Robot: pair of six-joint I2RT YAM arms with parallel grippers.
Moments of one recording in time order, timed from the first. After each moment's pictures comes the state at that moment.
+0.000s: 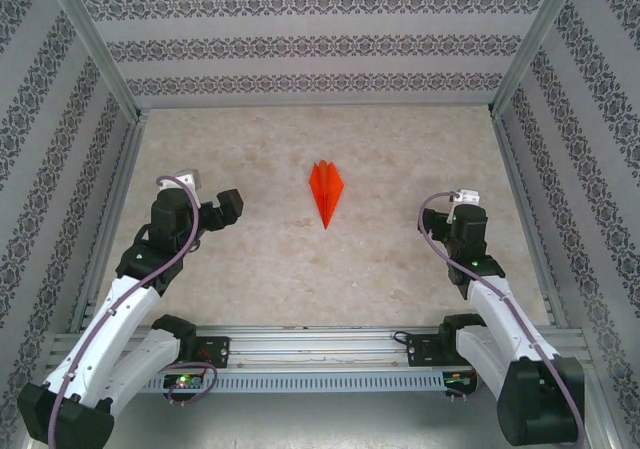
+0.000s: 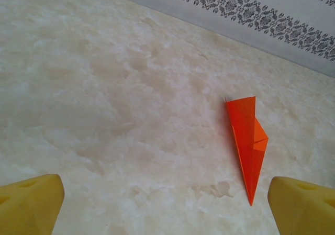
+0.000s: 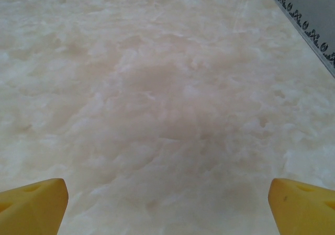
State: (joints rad) left arm -0.27 0.78 0.72 -0.44 -0.09 -0.49; right arm 0.02 0.88 0.33 0.01 0.15 0.14
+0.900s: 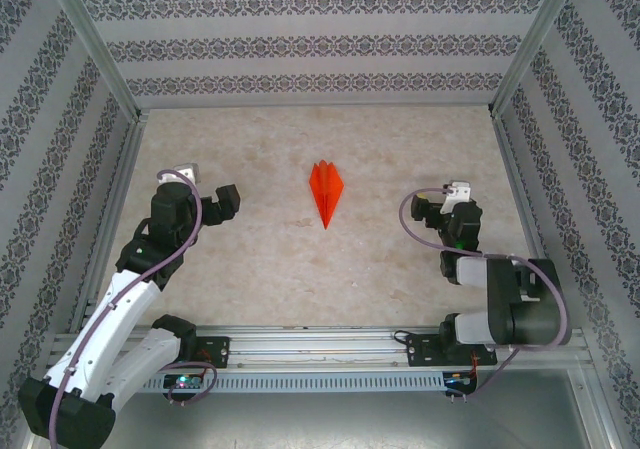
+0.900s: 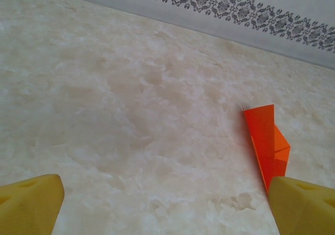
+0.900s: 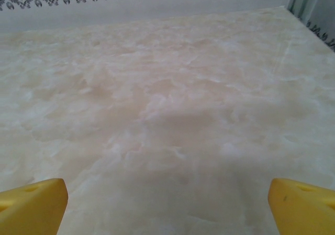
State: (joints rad) left arm -0.26 0.81 0.76 -0.44 -0.15 -0.41; right arm -0.05 1.40 0.26 0.80 -0.04 0.09
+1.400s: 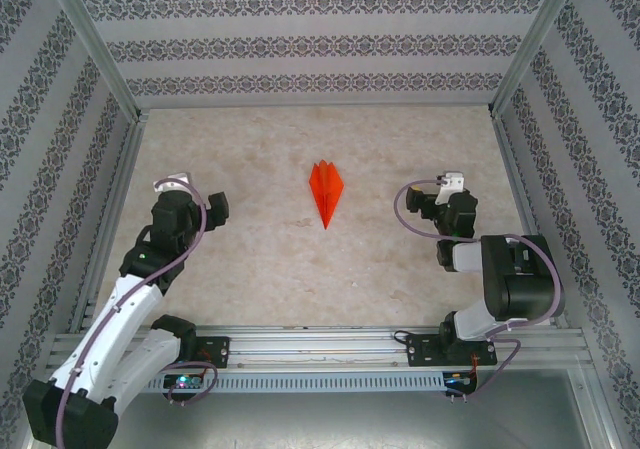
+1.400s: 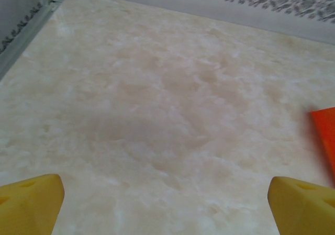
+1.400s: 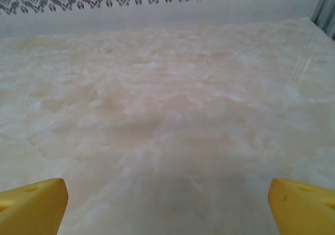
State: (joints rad) left arm -0.23 0.79 0.63 -0.38 -0.32 -0.32; right arm -0.03 1.53 0.35 0.85 -0.06 0.07
